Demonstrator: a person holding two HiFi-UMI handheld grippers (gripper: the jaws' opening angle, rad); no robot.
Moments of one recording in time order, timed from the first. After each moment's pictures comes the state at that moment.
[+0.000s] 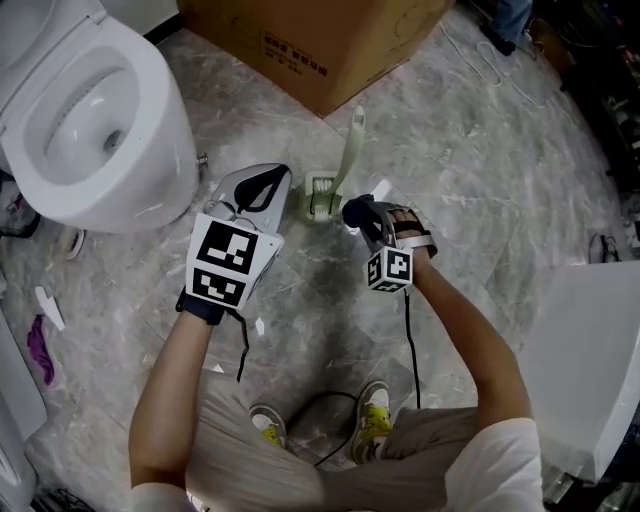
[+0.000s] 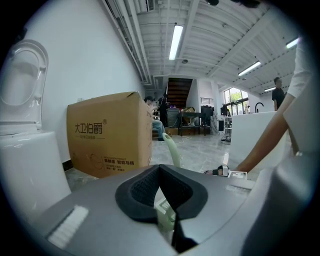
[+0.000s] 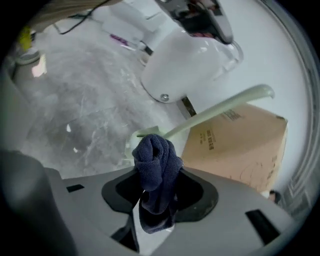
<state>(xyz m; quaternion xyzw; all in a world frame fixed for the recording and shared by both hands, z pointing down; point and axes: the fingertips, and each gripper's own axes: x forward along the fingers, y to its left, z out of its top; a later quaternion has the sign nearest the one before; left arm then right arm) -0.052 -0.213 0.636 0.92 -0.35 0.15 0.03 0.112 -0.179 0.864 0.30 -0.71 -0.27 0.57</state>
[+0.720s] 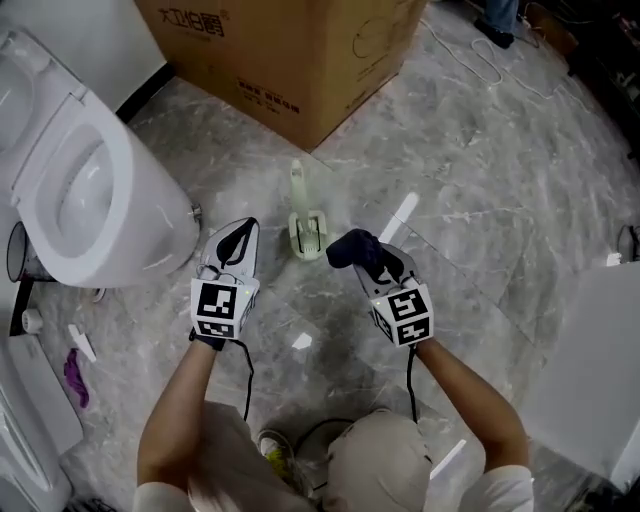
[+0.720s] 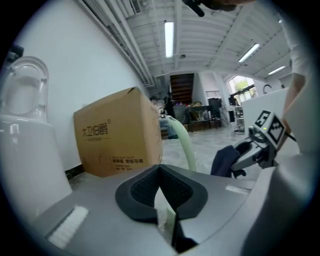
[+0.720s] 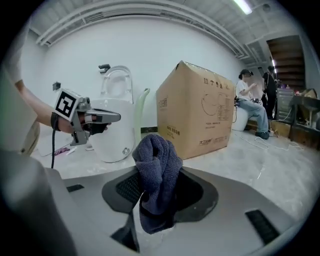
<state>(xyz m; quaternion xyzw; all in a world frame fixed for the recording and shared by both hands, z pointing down) -0.036 -0.234 0.683 0.90 -0.41 0.16 -0.01 0.141 -0.157 0.757 0.52 -0.81 0.14 0.21</state>
